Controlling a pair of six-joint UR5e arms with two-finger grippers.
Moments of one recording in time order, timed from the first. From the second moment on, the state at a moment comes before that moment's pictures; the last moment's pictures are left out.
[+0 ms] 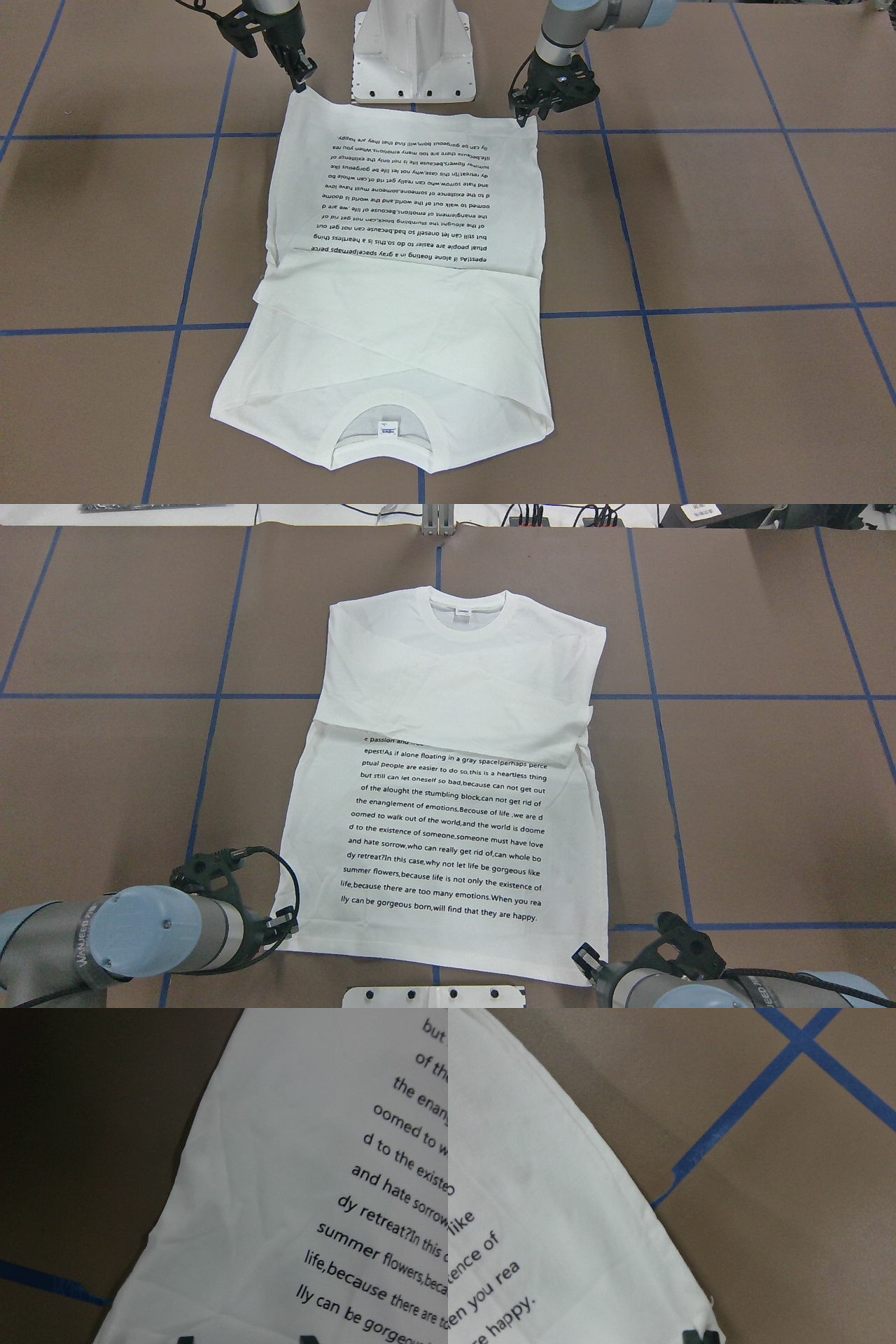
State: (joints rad) left arm -0.17 -1.68 -2.07 -1.80 -1.70 -1.85; right arm -0.04 -1.50 2.25 -1.57 1.46 2.43
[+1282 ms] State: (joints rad) left arm -0.17 -1.68 -2.07 -1.80 -1.71 -1.85; right arm -0.04 -1.49 2.26 -1.57 1.46 2.43
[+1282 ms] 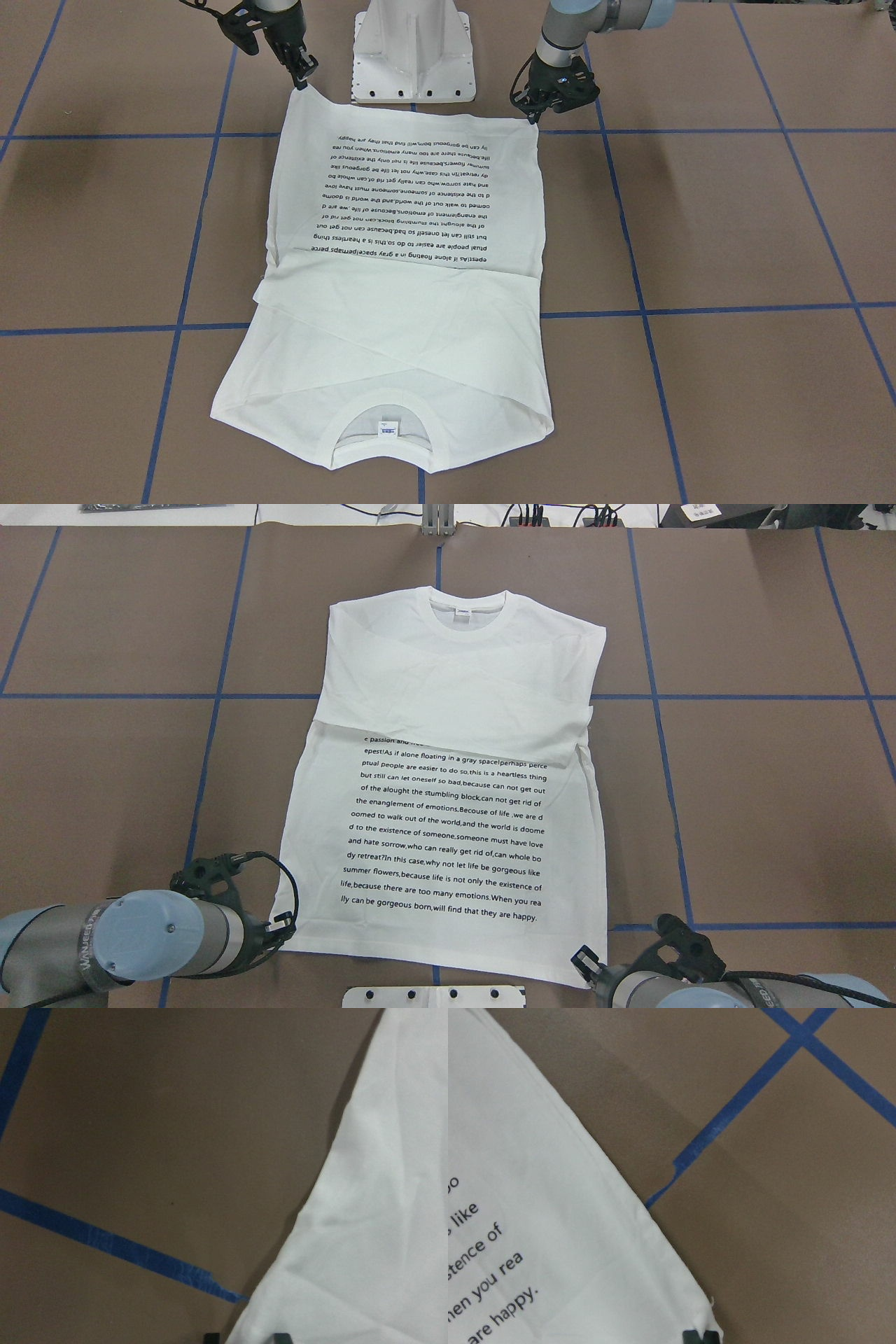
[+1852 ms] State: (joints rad) left arm -0.13 -1.67 -2.17 -1.80 -1.75 -1.94; right arm -0.04 -1.52 2.28 -1.57 1.47 2.41
